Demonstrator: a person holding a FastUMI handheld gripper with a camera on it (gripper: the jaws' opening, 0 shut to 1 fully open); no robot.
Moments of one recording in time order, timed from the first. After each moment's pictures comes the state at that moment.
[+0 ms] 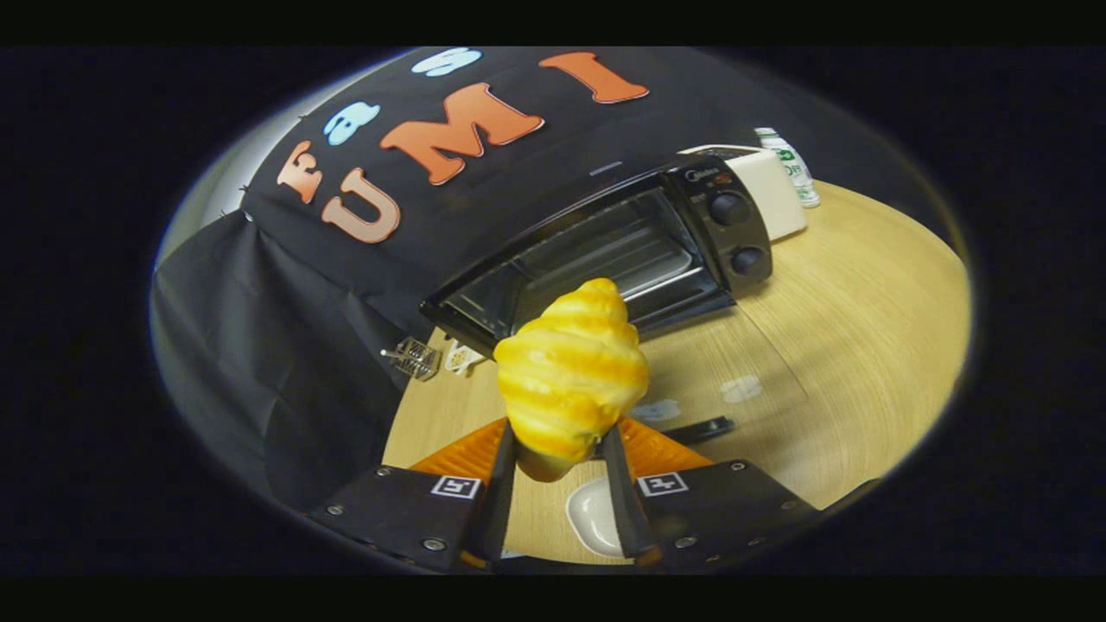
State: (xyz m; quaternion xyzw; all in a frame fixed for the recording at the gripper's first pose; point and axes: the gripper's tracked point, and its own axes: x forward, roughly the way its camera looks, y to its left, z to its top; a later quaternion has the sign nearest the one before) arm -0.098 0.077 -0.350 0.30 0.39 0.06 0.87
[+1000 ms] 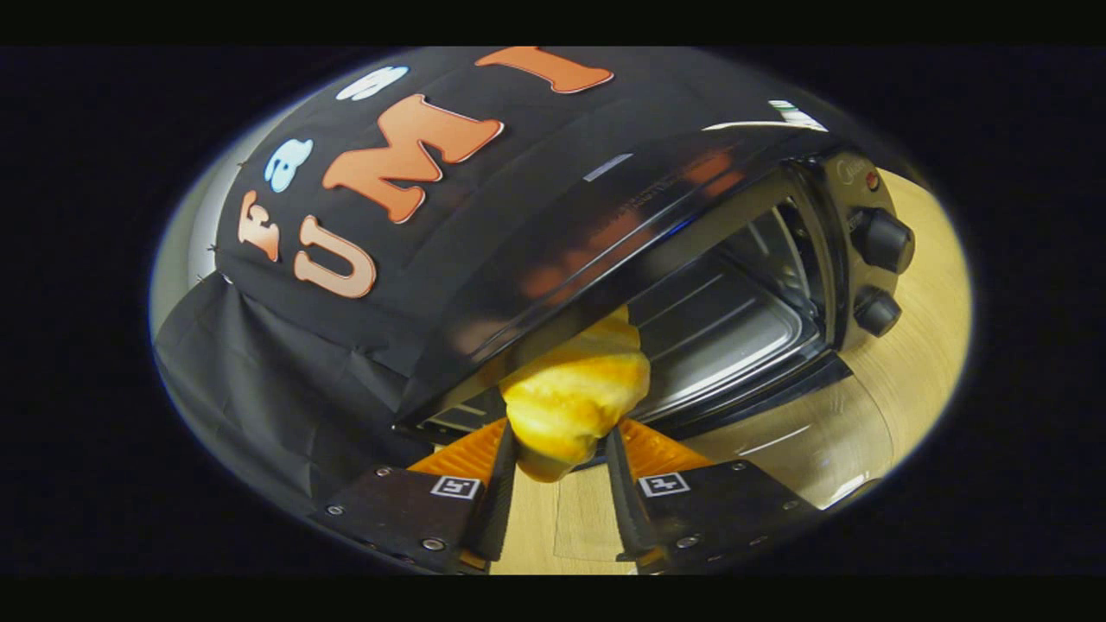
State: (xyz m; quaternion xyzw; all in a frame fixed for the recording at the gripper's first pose) arm 0.046 0.086 -0.372 0.39 0.36 0.03 0.84
